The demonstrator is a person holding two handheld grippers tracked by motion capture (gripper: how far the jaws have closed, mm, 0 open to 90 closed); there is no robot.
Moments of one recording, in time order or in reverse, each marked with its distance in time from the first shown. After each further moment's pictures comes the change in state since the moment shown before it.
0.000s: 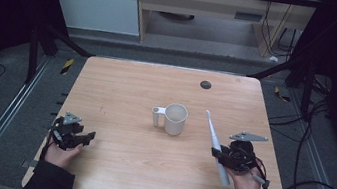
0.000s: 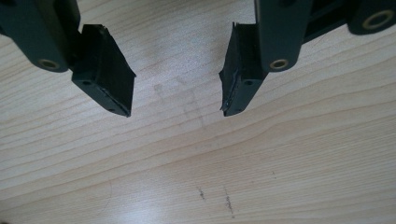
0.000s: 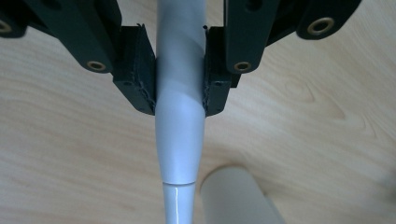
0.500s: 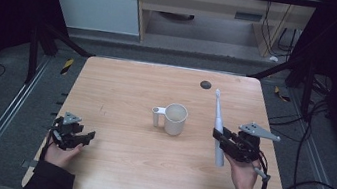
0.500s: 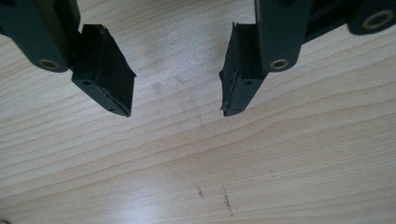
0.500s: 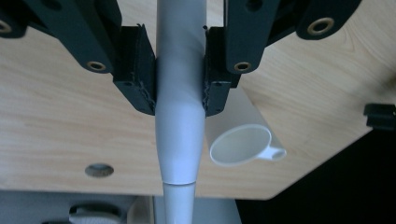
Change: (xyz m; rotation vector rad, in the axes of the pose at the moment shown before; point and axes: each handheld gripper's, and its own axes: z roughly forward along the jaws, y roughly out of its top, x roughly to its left) left arm 0.000 0.000 0.000 -0.008 0.003 -0.002; right arm 0.001 0.023 -0.011 -0.305 0.016 0.039
